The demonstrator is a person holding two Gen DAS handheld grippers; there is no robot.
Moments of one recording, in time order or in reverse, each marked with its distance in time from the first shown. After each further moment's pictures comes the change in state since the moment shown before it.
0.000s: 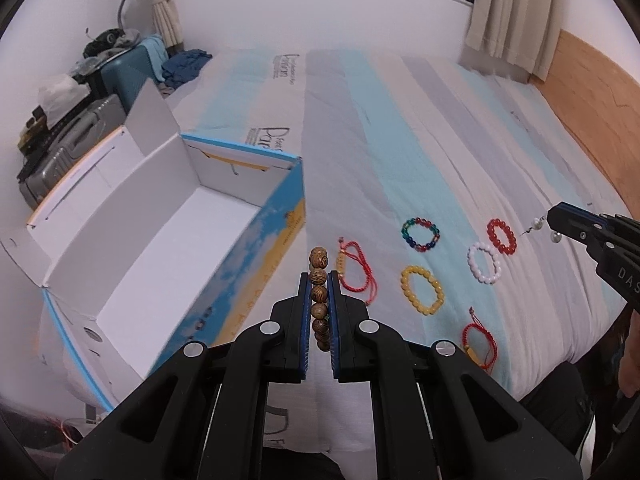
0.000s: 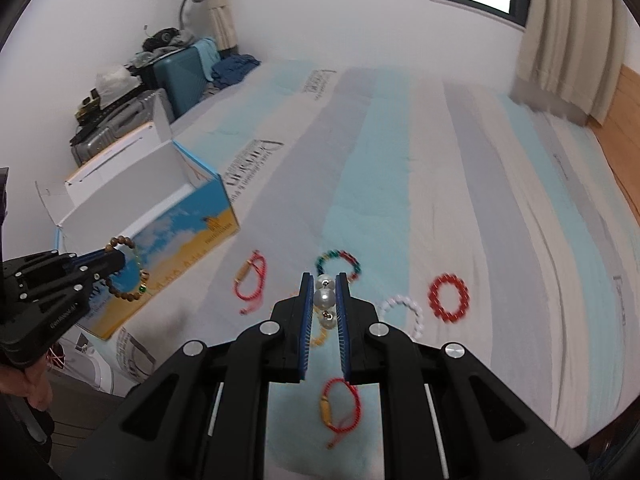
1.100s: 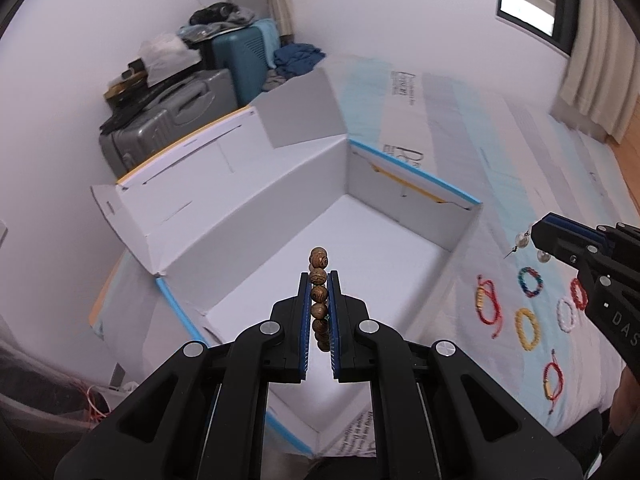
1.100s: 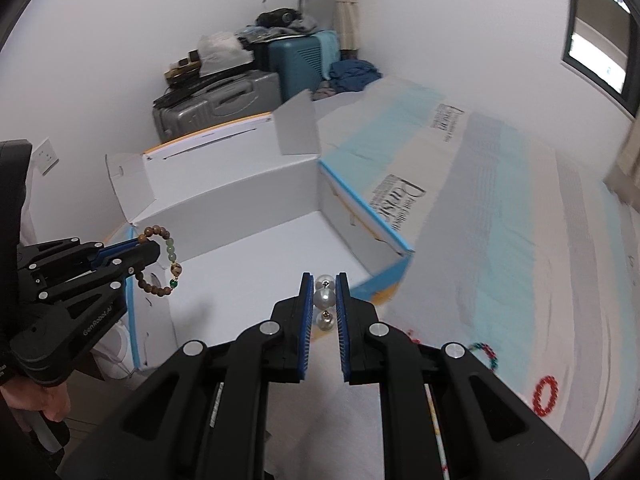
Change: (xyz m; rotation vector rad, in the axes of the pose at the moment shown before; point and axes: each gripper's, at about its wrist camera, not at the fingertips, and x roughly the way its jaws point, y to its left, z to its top) left arm -0.024 0.172 0.004 -0.212 -0.018 0.211; right arm 0.045 0.211 0.075 -0.268 -0.010 0.202
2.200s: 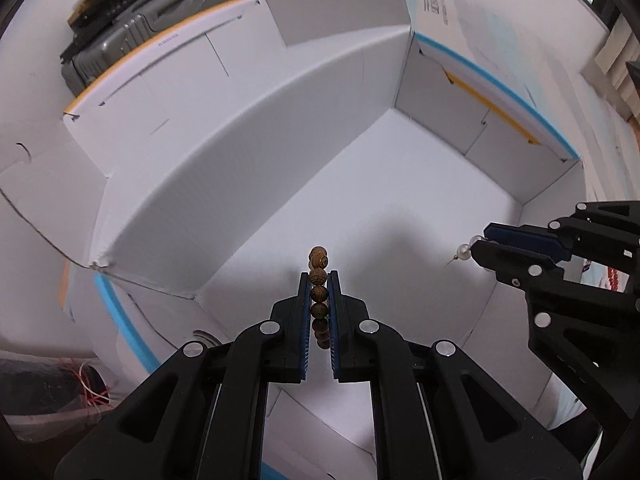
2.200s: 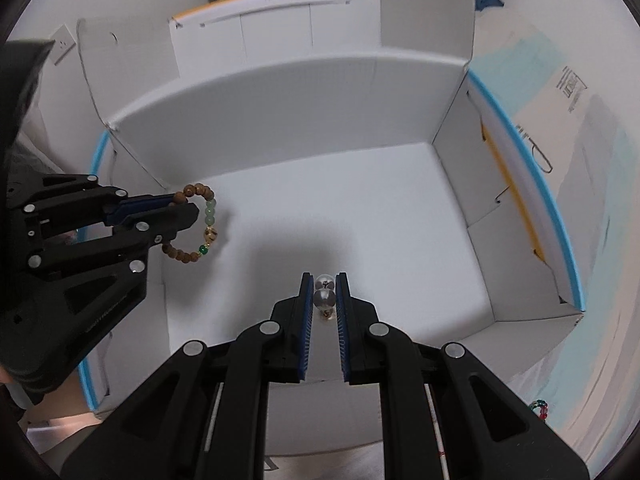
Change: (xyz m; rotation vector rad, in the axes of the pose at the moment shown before) left arm 0.139 0.049 -0.005 -0.008 0.324 -0.043; right arm 0.177 0.063 0.007 -0.243 0.420 0.167
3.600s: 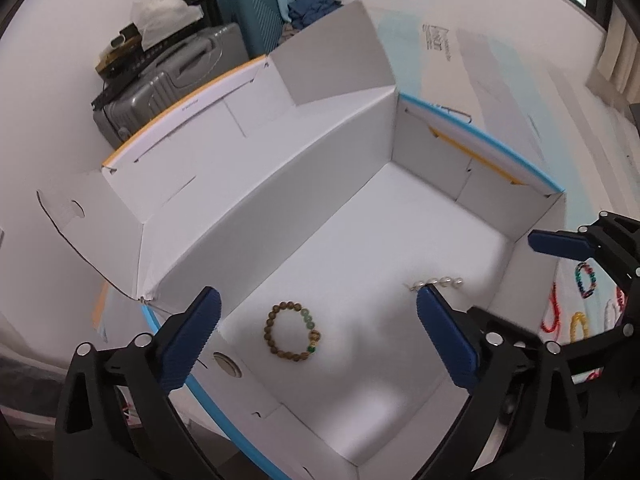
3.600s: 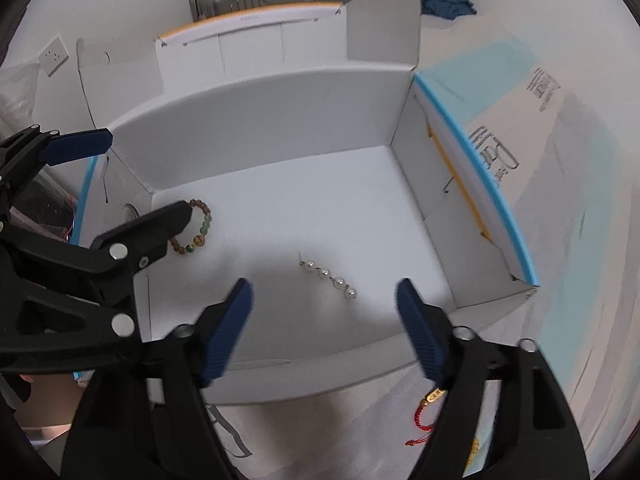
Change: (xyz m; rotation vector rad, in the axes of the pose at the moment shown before) left arm -0.056 -0.032 0.014 0.007 -0.168 0.119; right arm -0.041 -0.021 -0.021 0.030 -0.114 -0.070
